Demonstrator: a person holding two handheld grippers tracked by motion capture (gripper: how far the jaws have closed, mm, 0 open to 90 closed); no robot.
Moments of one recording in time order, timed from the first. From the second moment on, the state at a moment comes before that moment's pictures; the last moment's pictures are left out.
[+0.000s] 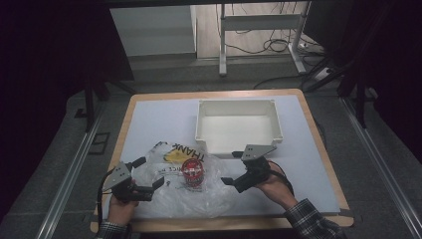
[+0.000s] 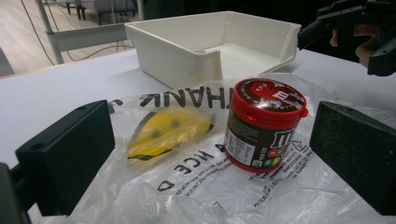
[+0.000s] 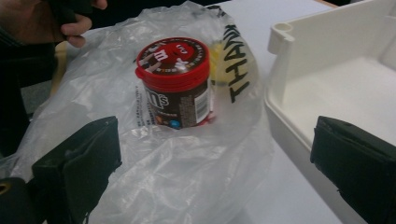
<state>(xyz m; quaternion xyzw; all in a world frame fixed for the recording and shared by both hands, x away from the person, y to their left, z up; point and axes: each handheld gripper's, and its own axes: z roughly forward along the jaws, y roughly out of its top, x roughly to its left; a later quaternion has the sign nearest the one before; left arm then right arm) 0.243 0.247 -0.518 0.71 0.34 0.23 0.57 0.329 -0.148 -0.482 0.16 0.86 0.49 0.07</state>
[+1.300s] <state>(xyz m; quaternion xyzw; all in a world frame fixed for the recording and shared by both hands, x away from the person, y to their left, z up) 0.241 0.246 -0.518 0.71 0.34 0.24 0.56 0.330 -0.101 -0.488 0.13 0.89 0.43 0.03</state>
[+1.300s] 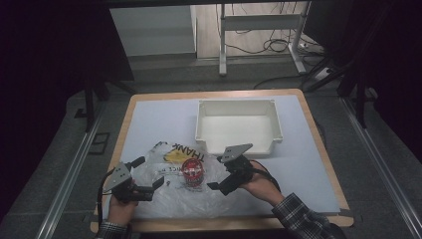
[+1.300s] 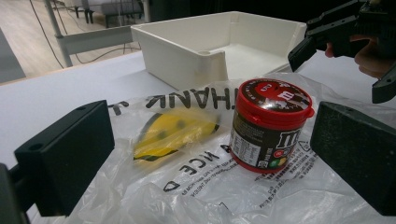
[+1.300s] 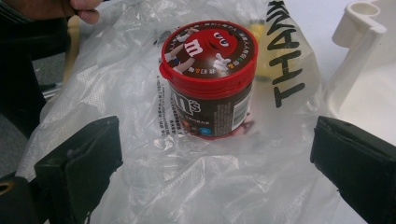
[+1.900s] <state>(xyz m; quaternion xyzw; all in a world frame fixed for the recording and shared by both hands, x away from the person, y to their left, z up) 0.240 0.246 -0.517 0.71 0.34 0.25 0.56 0.331 -0.083 -0.490 0.12 0.90 0.41 0.02</state>
